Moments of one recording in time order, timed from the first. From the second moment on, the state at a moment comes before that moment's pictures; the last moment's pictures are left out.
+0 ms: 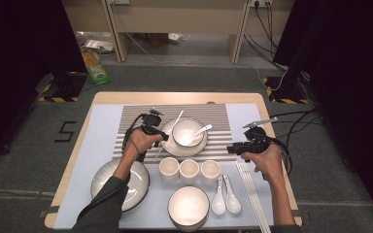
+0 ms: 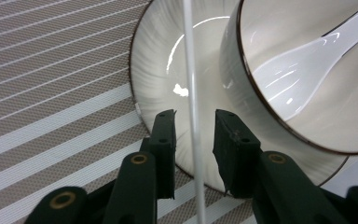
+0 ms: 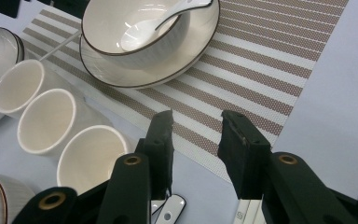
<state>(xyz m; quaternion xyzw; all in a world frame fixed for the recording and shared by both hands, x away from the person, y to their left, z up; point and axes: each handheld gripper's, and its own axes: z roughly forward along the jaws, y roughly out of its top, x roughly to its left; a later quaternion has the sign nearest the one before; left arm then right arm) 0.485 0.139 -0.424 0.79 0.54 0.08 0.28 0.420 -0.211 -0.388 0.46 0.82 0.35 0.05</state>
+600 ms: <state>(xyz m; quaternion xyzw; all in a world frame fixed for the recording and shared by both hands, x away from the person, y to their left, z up) 0.464 0.158 -0.449 0.82 0.52 0.05 0.22 0.411 -0.248 -0.416 0.50 0.82 0.27 0.08</state>
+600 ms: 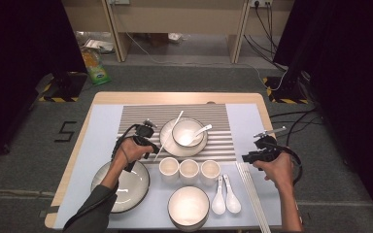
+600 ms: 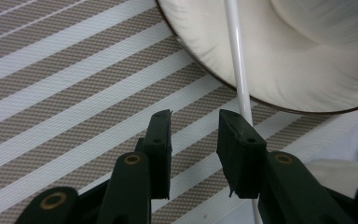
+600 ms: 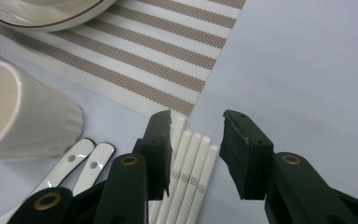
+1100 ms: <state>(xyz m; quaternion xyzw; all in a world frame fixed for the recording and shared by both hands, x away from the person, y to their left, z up) 0.461 0.136 -0.450 0.83 0.51 0.04 0.21 0.408 -0.255 -0.421 0.51 0.81 0.28 0.07</state>
